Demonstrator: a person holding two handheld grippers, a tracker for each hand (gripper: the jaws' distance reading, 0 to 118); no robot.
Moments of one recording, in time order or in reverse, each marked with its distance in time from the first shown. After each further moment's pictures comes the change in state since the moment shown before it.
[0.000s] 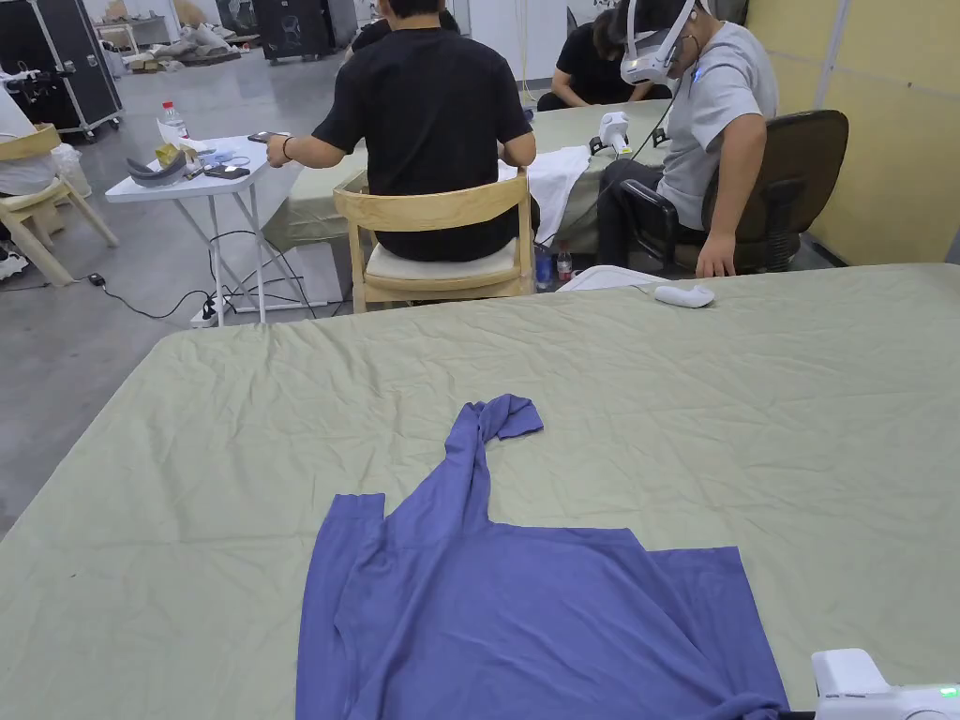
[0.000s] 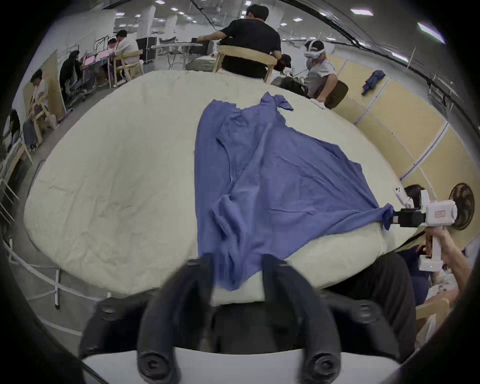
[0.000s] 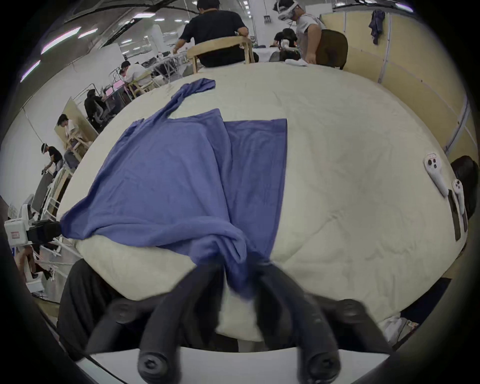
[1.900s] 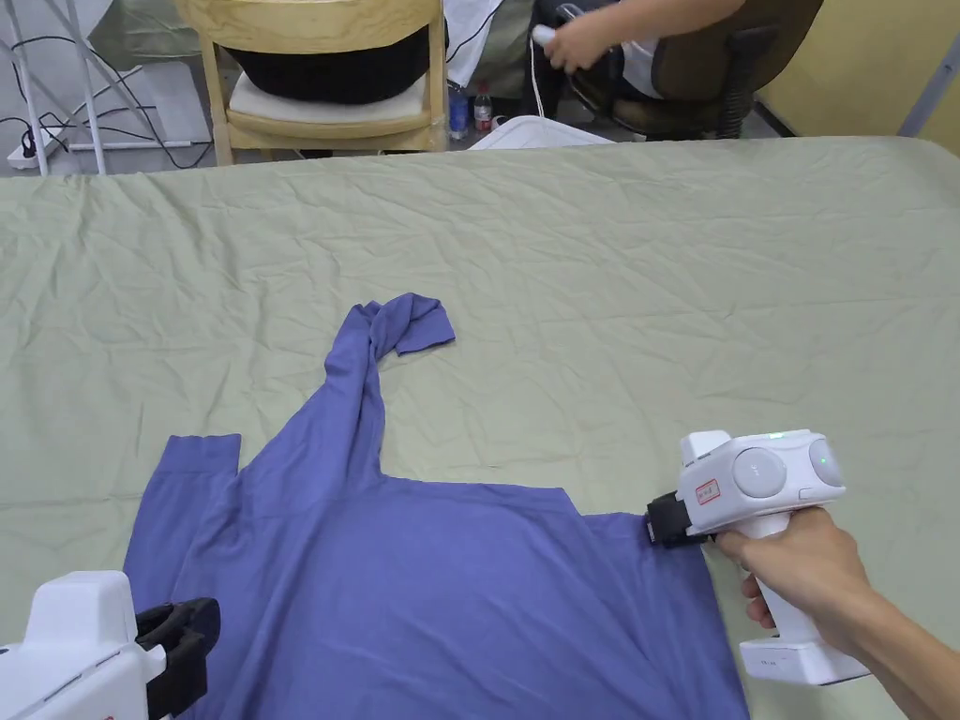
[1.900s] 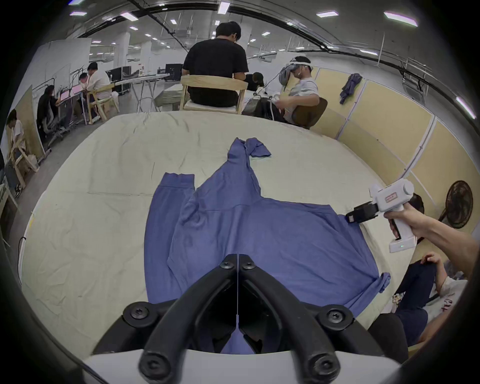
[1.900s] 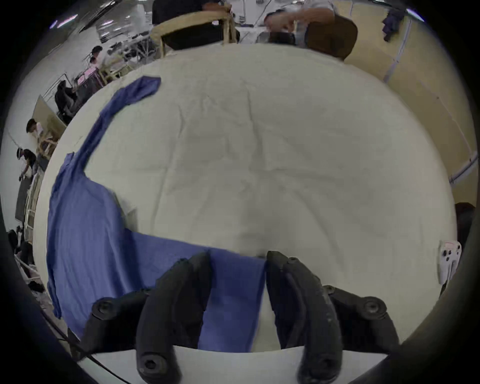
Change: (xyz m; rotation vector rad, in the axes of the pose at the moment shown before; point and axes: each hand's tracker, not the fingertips) left arm 0.064 0.182 -0.080 0.136 -0.084 -0.115; right arm 0.048 0.223 -0.164 -0.184 -0.082 -0.008
